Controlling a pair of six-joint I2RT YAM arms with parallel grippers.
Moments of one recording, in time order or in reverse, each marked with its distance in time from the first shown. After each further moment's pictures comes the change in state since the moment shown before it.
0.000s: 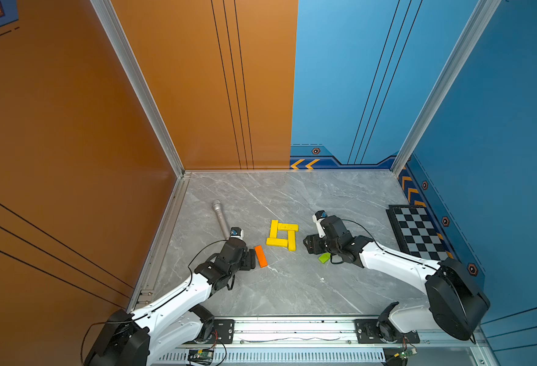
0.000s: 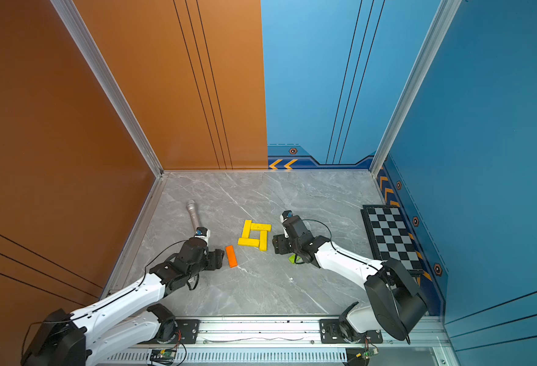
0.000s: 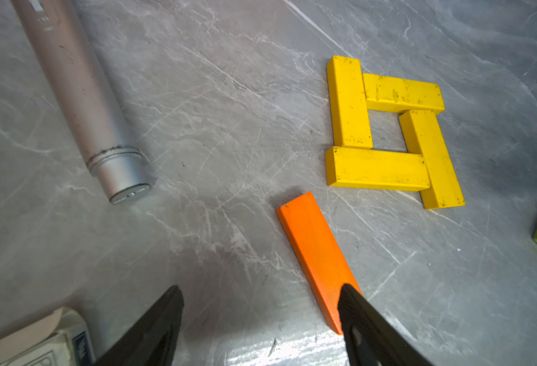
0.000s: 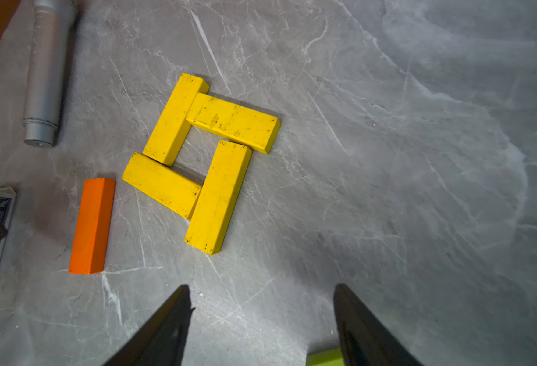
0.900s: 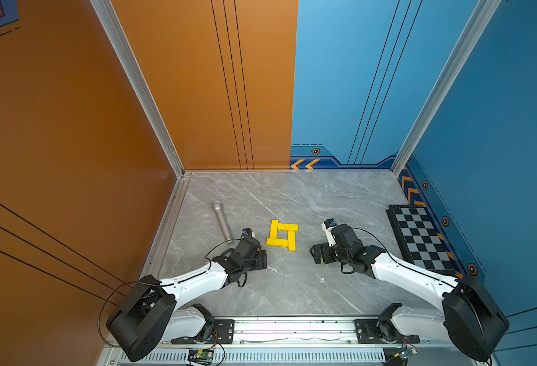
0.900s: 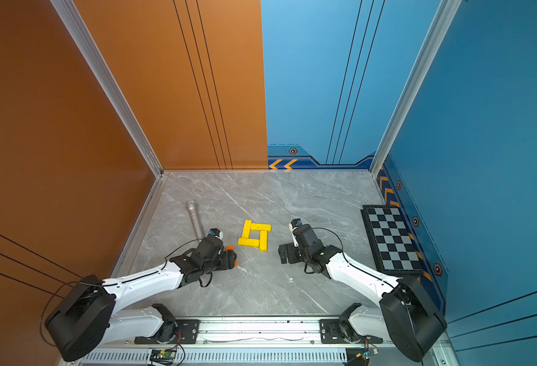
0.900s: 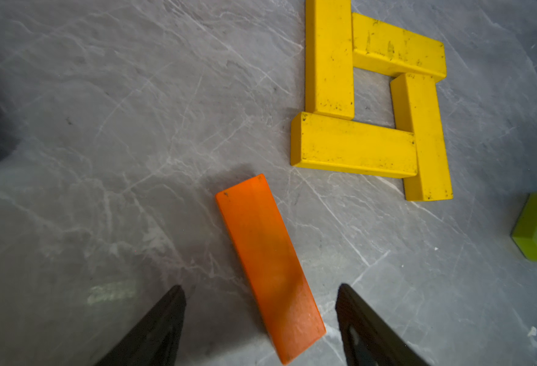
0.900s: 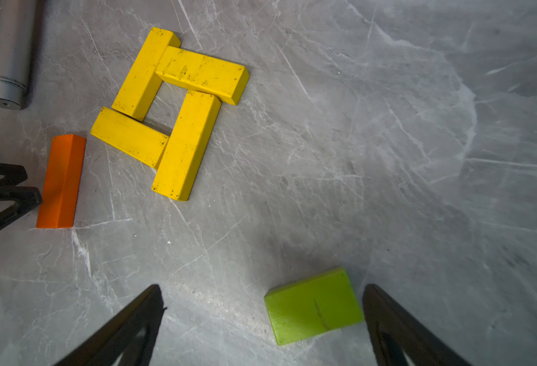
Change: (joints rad) left arm -0.099 0.273 0.073 0.093 0.045 -0.138; right arm -0.039 -0.118 -0.128 -0.035 -0.013 -0.021
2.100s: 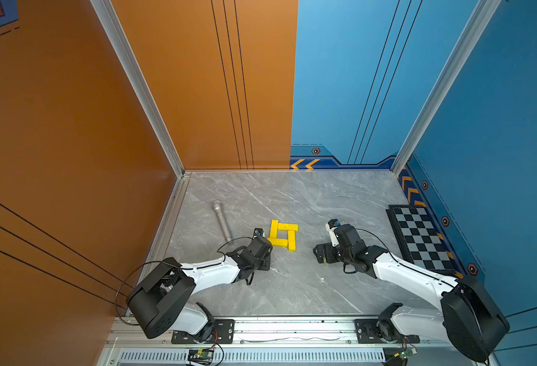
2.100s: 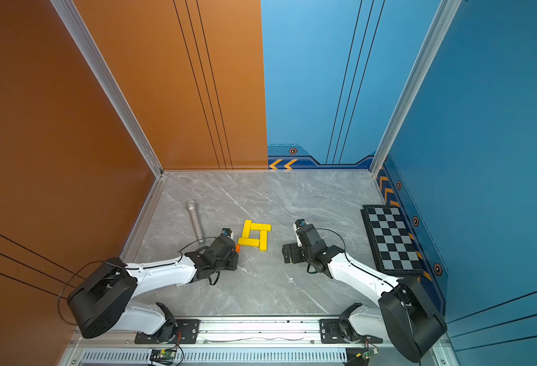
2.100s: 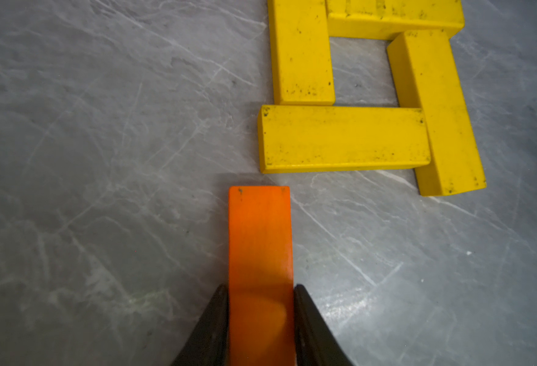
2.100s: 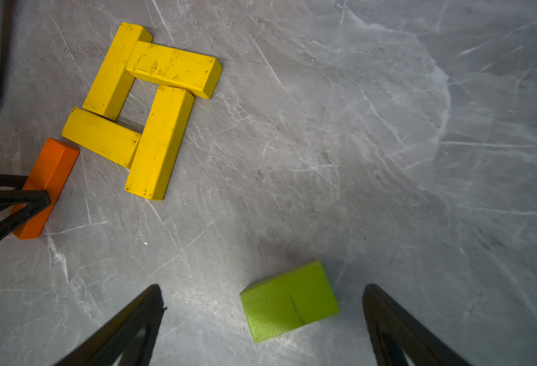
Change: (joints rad) left arm -0.084 0.154 0.071 0.035 -0.073 0.076; right arm -0.042 0.000 -0.018 0.000 -0.004 0.000
